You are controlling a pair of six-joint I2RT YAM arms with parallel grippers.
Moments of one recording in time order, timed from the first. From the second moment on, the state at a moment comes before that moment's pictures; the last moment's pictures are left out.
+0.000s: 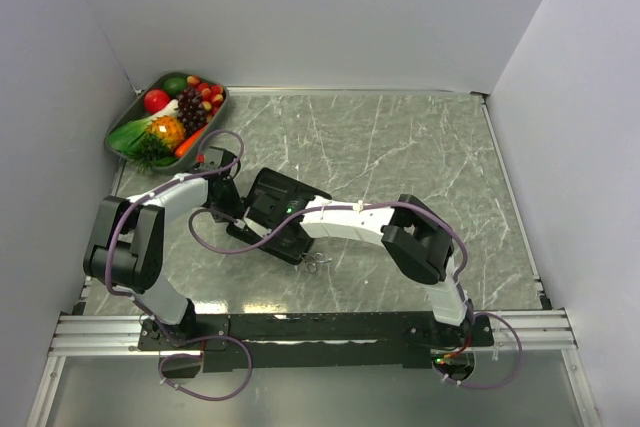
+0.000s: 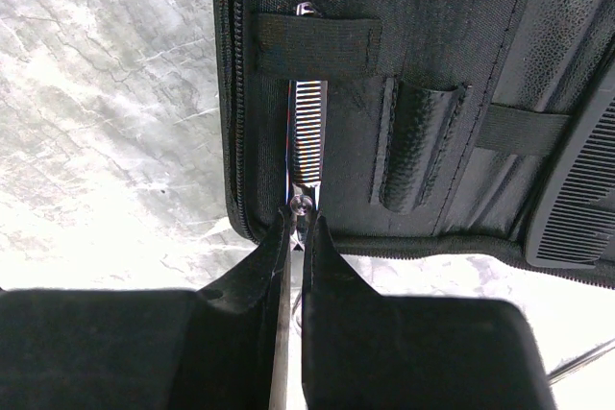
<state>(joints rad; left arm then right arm) -0.25 1.62 0.91 -0.49 -0.06 -0.63 1.10 2.03 1.50 -0.75 0.08 -0.11</state>
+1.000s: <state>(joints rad) -0.27 1.62 0.91 -0.50 -0.10 -0.65 1.10 1.98 1.44 -0.67 0.06 -0.15</state>
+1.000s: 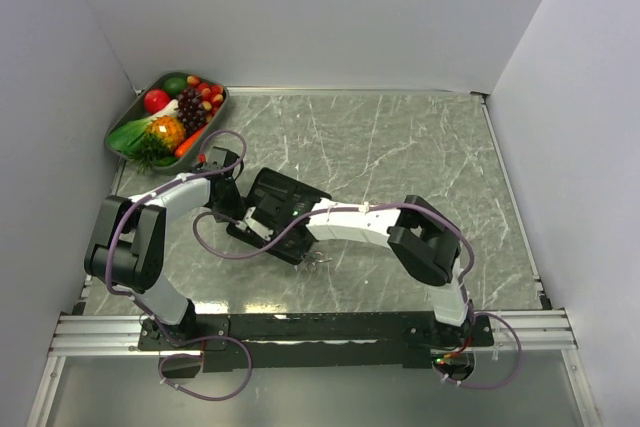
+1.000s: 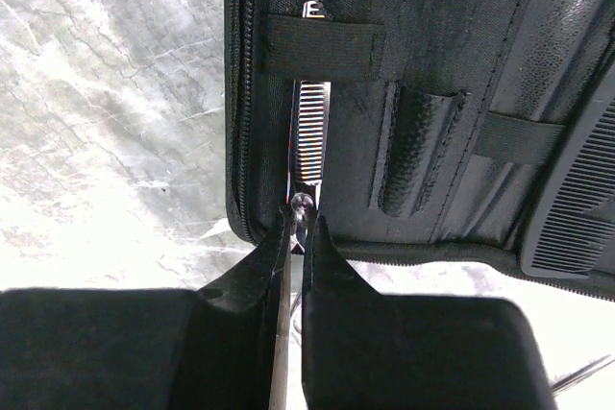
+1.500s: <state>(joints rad) -0.28 1.64 0.94 -0.52 -0.10 -0.65 1.09 1.89 1.38 -0.63 0.10 -0.17</state>
